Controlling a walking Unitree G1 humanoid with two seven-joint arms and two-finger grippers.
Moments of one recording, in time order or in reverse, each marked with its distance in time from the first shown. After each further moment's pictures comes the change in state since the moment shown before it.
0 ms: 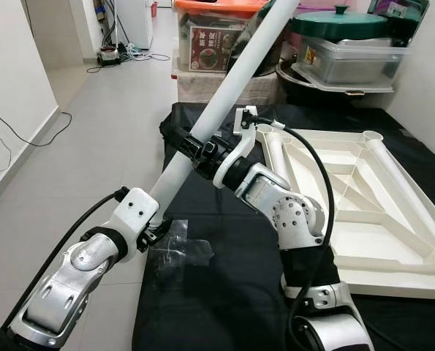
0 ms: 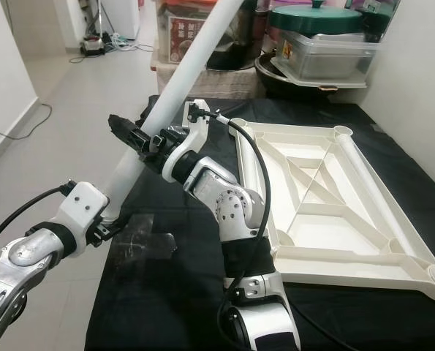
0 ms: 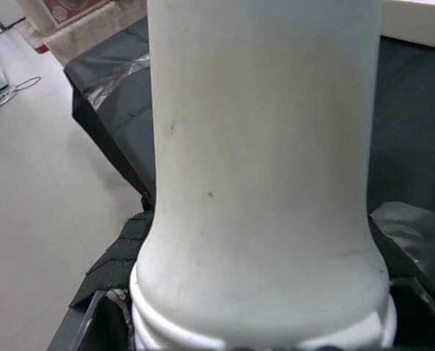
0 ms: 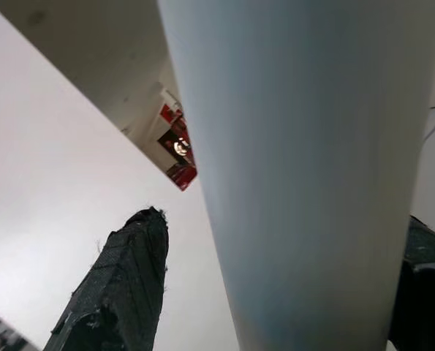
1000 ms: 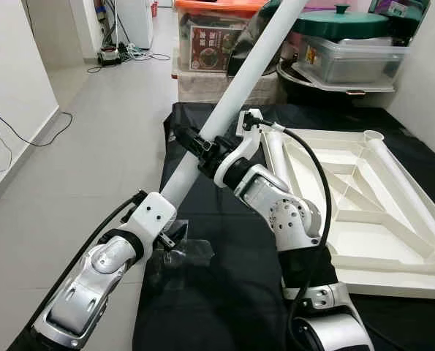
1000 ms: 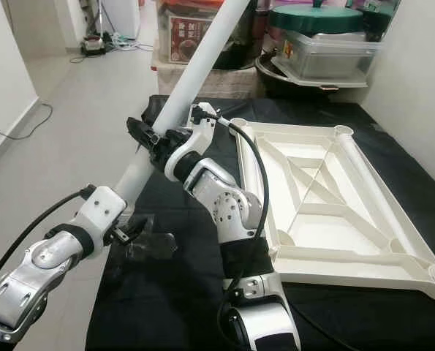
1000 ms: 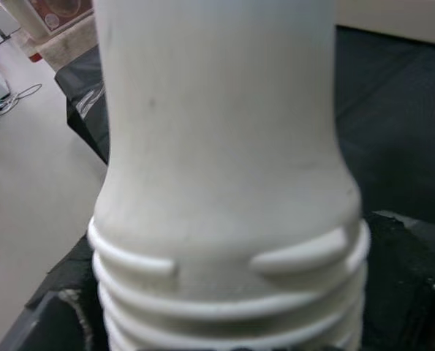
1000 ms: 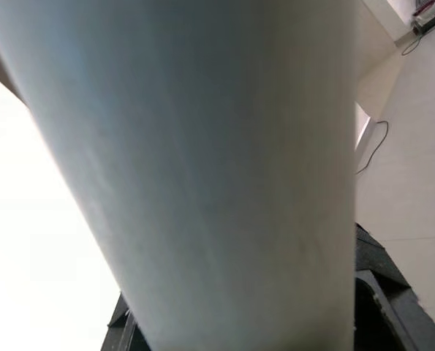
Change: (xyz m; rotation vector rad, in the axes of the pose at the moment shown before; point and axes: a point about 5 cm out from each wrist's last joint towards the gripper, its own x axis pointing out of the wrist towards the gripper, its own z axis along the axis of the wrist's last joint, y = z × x) left arm 0.009 -0.017 -0.003 0.037 0.006 -0.002; right arm 0.000 -0.011 0.000 -0.012 -0.043 -0.126
